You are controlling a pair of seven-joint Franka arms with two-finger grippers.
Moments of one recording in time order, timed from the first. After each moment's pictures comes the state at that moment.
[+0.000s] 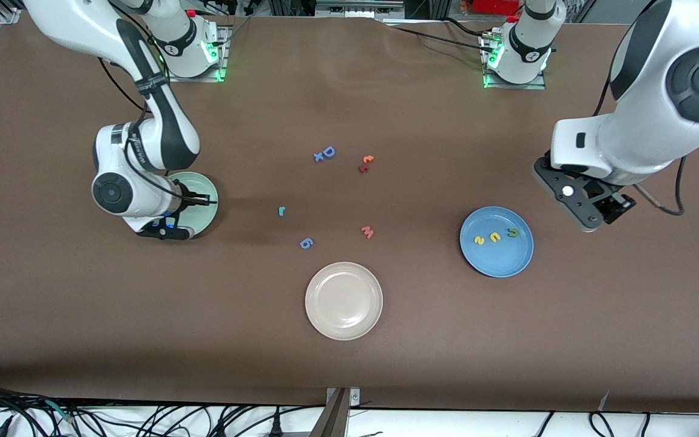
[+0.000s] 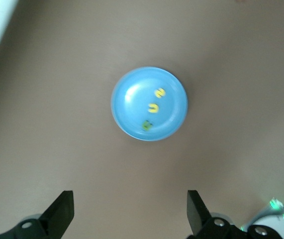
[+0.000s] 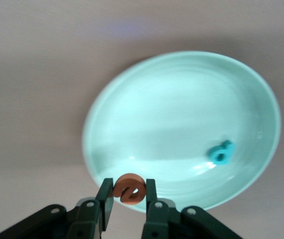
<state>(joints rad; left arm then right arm) 0.01 0.33 -0.32 -1.26 0.24 1.49 0.62 0.25 0.42 -0.08 -1.97 0.07 2.04 0.19</state>
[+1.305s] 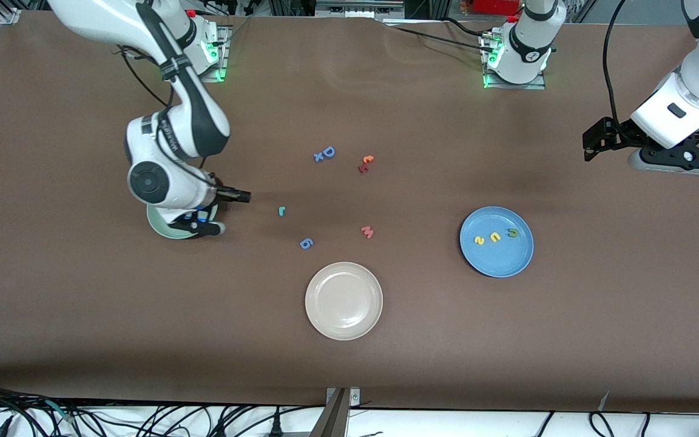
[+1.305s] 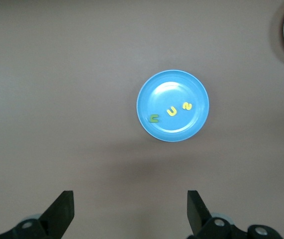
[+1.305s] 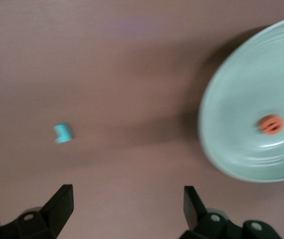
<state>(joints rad) -0.02 -0.01 -0.09 -1.68 0.03 1.63 0.00 0.28 0.41 0.11 -1.87 0.15 2.03 0.51</state>
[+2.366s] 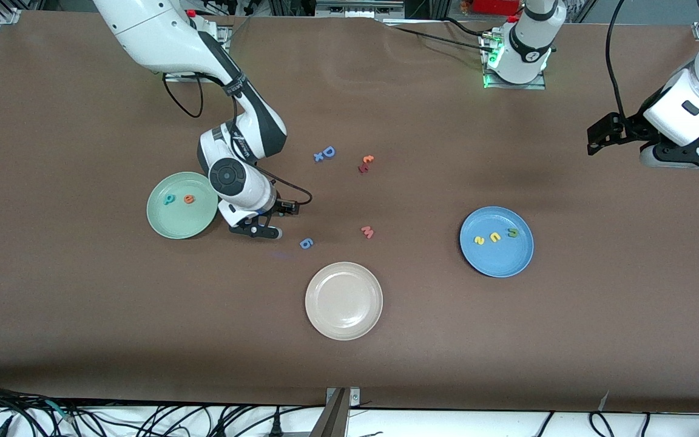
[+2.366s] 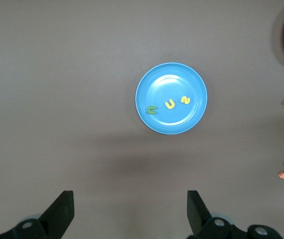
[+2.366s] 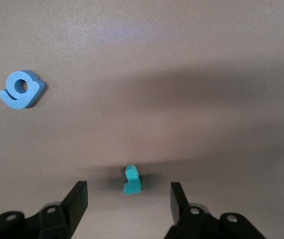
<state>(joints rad) -0.02 -0.02 -0.07 -1.67 0.01 1.59 -0.05 0.41 0.60 0.12 -1.85 0.09 2.35 0.59</state>
